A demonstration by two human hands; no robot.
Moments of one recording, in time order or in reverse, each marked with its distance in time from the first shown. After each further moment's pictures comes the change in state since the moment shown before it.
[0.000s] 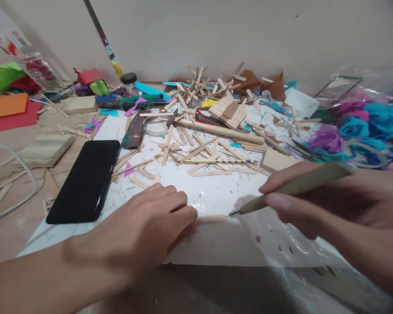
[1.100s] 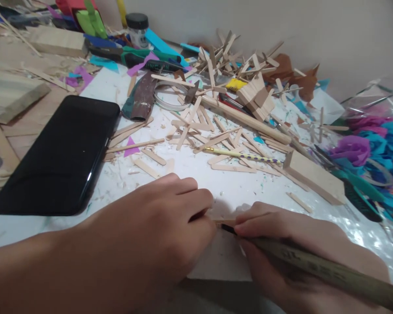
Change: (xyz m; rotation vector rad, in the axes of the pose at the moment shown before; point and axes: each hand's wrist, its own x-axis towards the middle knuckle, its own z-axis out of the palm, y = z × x) left_hand -0.008 -0.018 0.006 -0.049 0.067 0.190; right_hand -0.015 -0.009 0.060 -0.160 -0.380 -0.237
